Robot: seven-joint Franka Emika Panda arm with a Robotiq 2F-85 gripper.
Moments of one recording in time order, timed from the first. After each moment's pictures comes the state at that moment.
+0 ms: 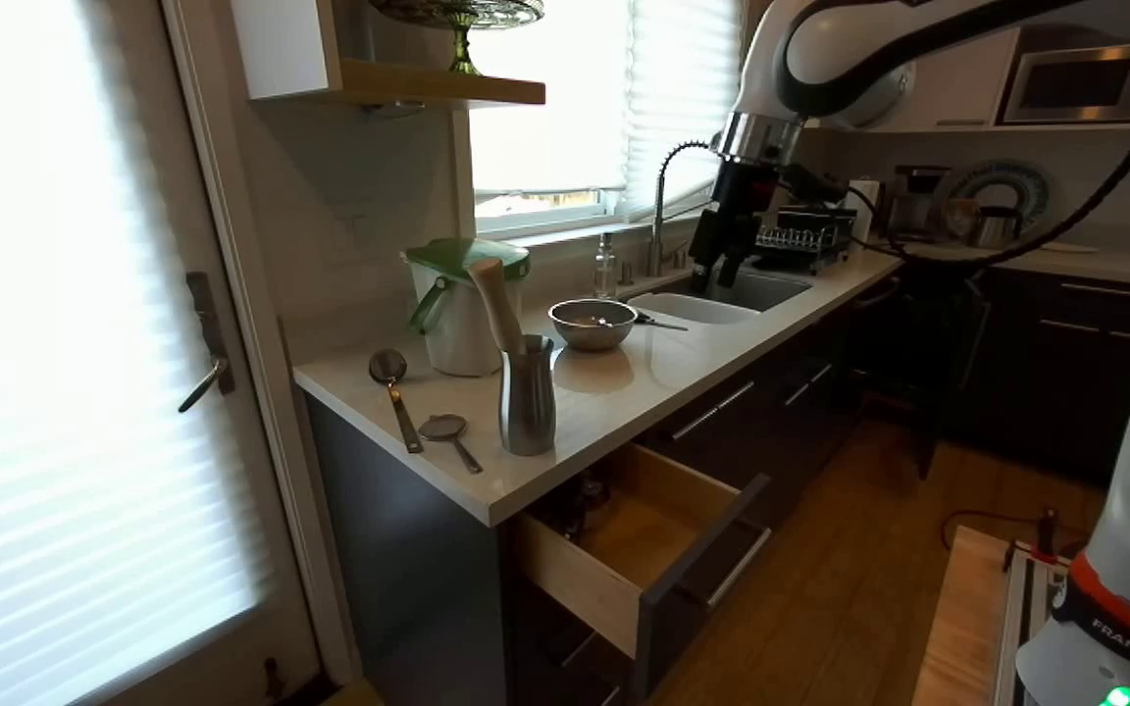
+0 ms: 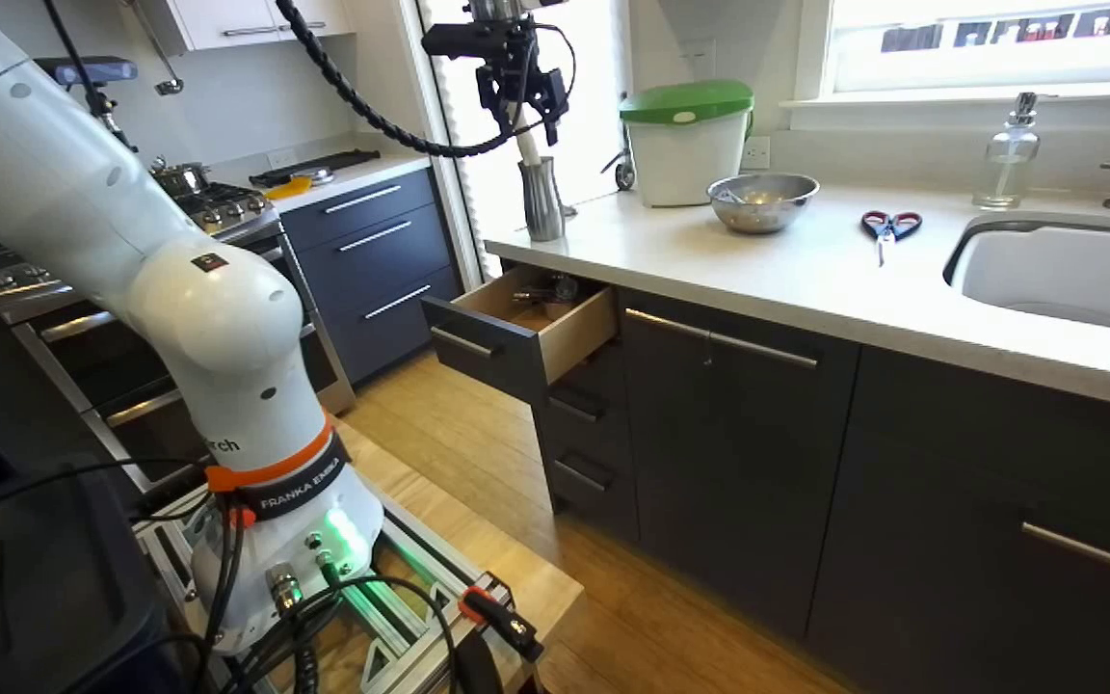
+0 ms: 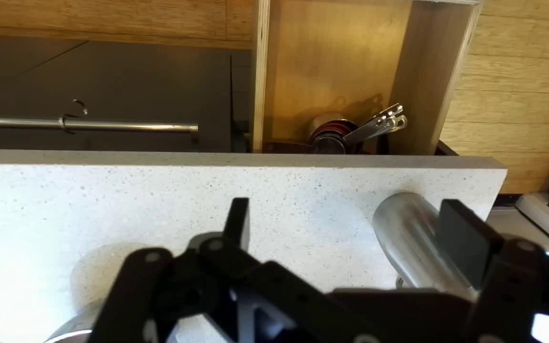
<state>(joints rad) 0.04 -0.40 -0.05 -2.26 0.11 2.06 -0.10</state>
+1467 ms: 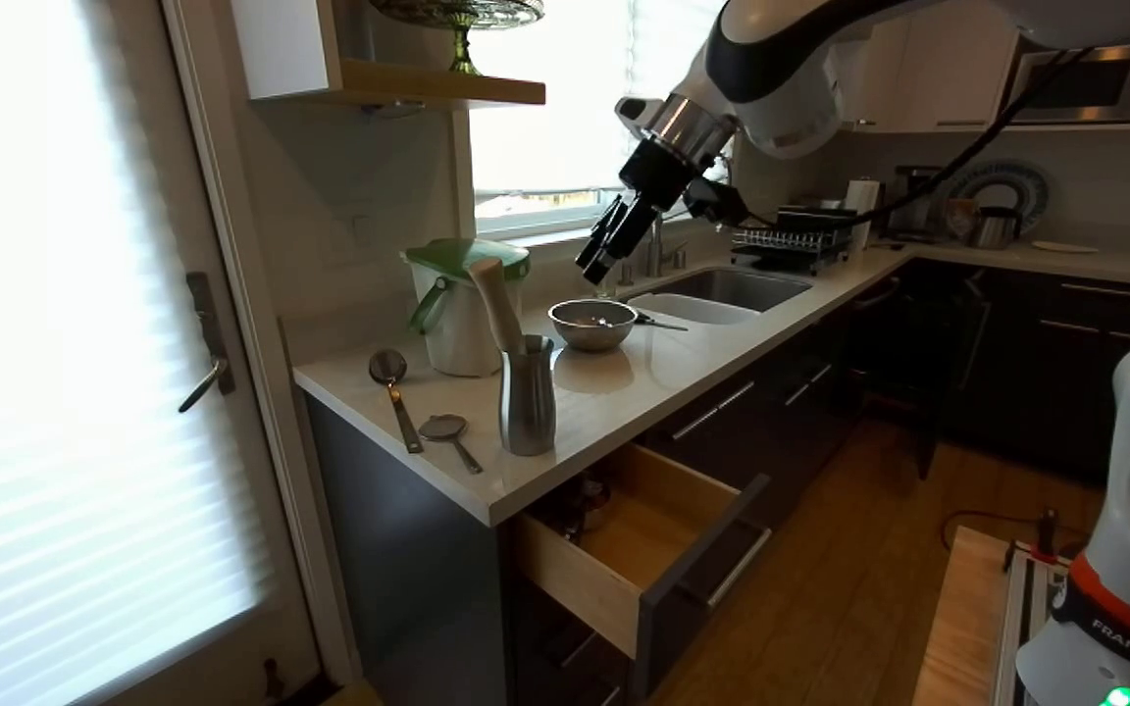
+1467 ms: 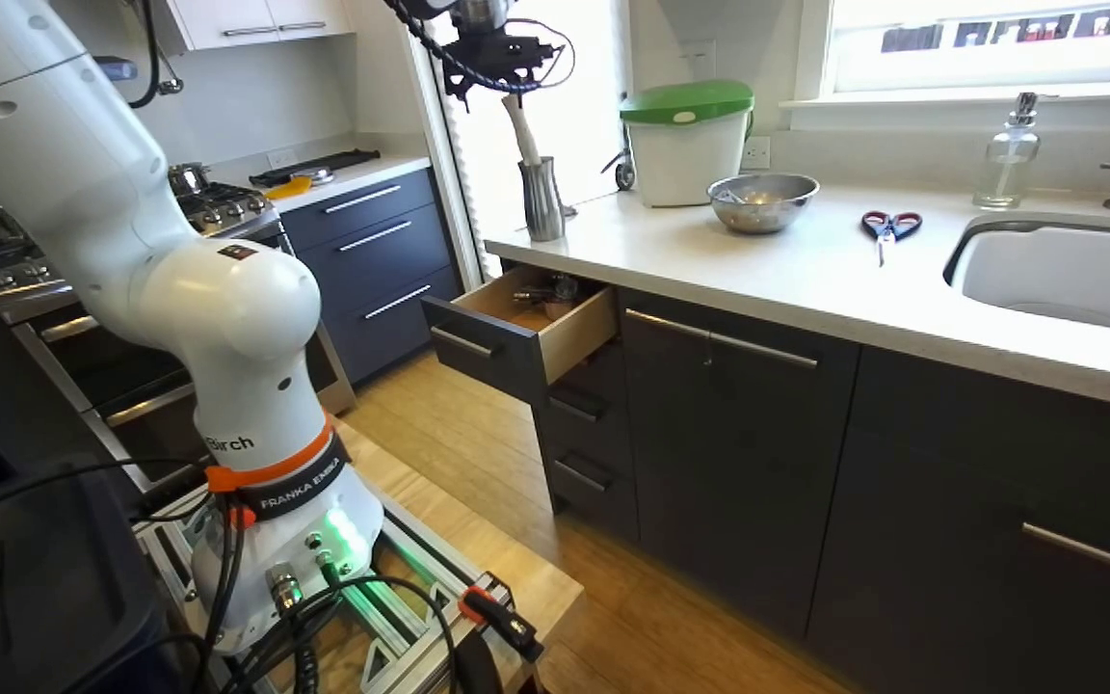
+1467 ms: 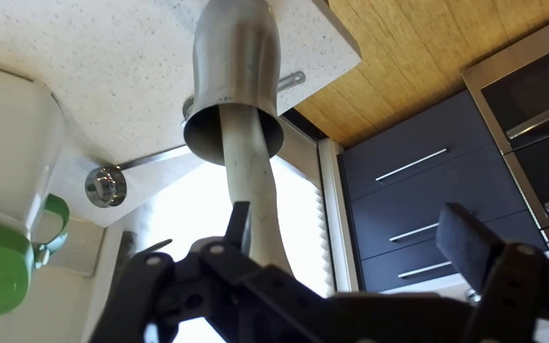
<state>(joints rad) 0.28 -0.25 -0.06 -2.18 0.53 2.39 -0.93</state>
